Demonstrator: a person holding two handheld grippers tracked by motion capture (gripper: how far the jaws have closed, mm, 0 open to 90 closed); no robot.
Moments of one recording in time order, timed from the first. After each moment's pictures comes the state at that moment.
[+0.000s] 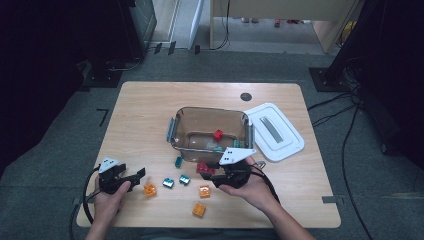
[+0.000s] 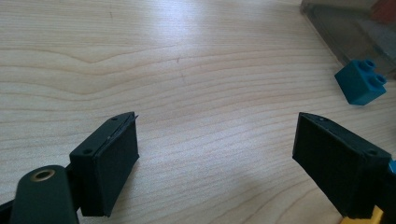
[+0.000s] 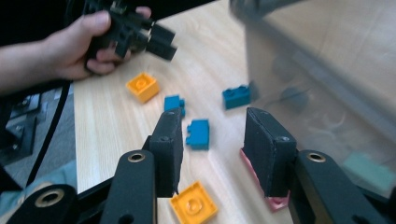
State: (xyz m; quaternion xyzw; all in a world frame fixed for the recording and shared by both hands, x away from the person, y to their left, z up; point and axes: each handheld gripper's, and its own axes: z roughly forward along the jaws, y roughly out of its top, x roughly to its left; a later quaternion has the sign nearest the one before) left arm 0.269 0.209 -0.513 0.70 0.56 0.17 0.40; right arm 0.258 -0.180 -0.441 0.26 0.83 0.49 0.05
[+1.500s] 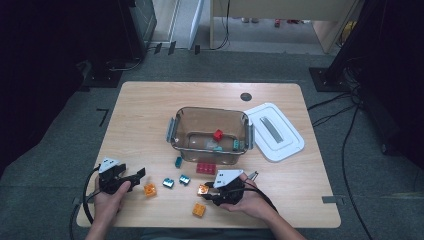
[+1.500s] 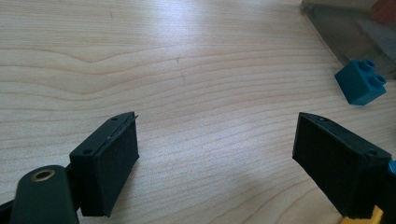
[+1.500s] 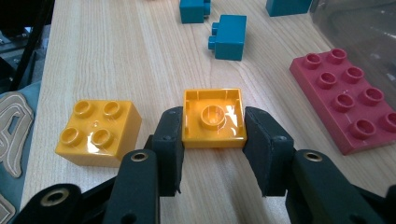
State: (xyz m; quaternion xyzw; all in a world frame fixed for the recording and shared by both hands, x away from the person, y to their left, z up) left arm 0.269 0.209 -0.514 0.70 0.56 0.17 0.40; right arm 0.244 -0.172 -0.522 0.19 0.88 0.43 0.04
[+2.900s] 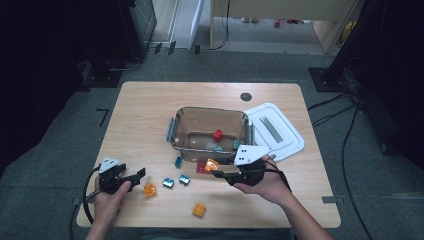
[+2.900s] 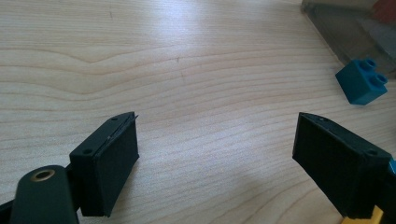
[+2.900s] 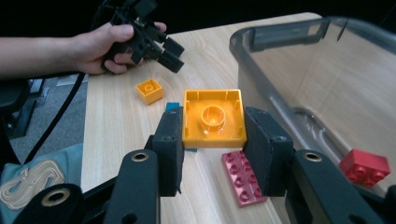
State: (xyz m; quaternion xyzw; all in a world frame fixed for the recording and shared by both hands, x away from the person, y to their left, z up) left arm 0.269 0.208 -0.514 0.70 0.56 0.17 0.40; right arm 0.255 -0.213 -0.409 0.18 0.84 0.51 0.08
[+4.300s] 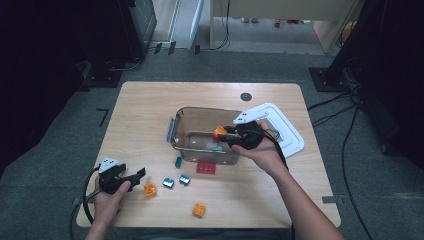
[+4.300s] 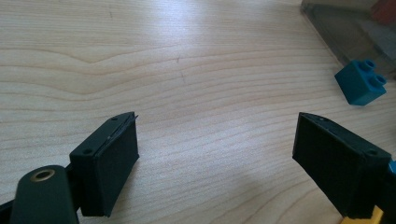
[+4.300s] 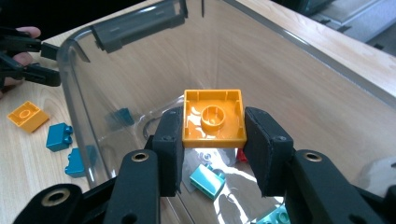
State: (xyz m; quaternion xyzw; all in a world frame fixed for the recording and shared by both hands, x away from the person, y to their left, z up) left arm 0.269 0.209 -0.514 0.70 0.56 0.17 0.40; right arm 0.345 -0.221 -0.406 0.33 0.83 0.44 0.12
